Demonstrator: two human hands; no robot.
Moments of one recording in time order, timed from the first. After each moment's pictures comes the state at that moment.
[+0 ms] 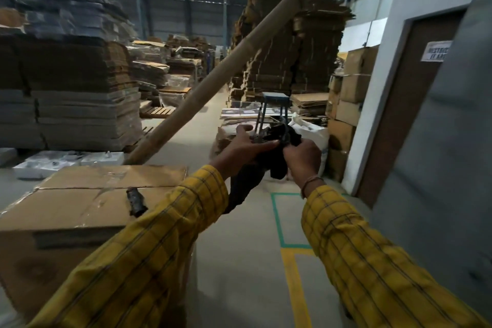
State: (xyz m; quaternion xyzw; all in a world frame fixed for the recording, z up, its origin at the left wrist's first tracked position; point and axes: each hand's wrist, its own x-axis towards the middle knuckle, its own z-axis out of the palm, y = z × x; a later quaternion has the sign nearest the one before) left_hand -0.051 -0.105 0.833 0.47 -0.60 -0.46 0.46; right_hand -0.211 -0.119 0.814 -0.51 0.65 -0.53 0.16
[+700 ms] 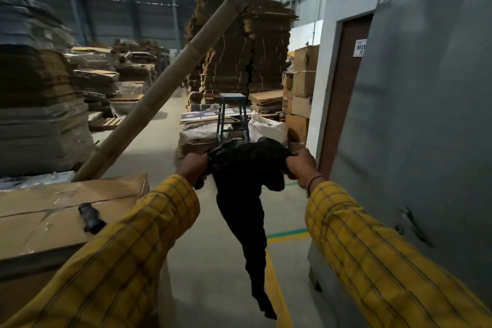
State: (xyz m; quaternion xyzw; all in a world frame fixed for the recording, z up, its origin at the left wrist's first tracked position) left_hand -0.077 -0.095 0.794 0.60 -0.53 -0.43 0.42; right_hand -0.342 -0.051 0.808 -0.45 0.66 -0.52 0.31
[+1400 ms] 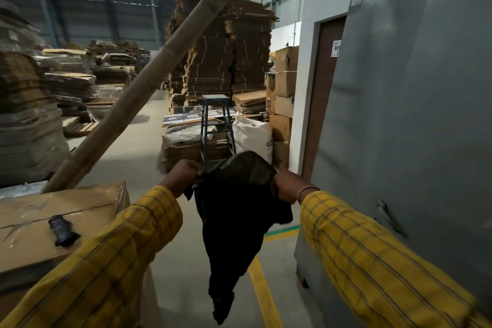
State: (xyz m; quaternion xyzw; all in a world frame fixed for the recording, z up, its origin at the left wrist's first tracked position) left_hand -0.103 -0.108 0.782 0.62 -0.64 -0.31 0.33; right_hand -0.394 -0.054 0.766 -0.72 0.69 -0.06 0.04
